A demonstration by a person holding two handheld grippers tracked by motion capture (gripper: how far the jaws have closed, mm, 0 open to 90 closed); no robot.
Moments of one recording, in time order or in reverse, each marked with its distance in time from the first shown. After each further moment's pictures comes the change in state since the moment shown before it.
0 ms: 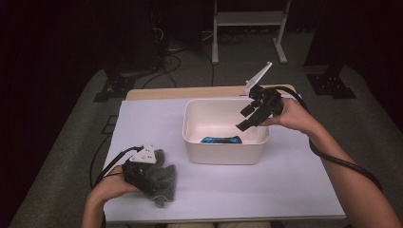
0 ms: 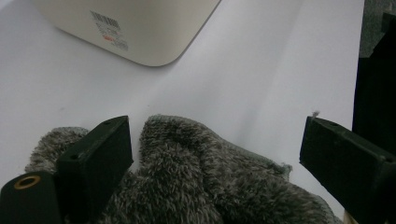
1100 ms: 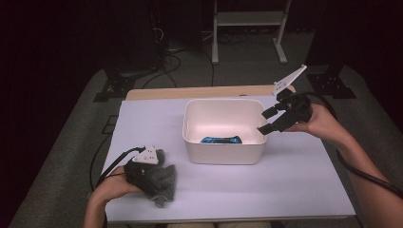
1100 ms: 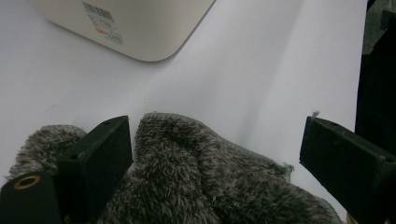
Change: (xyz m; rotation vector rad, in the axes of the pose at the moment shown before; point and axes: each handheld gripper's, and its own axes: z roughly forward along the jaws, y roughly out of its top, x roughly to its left) left arm 0.000 -0.001 0.006 0.017 -0.008 -0.007; right arm 0.011 -0.051 -0.043 -0.080 -0.043 0.035
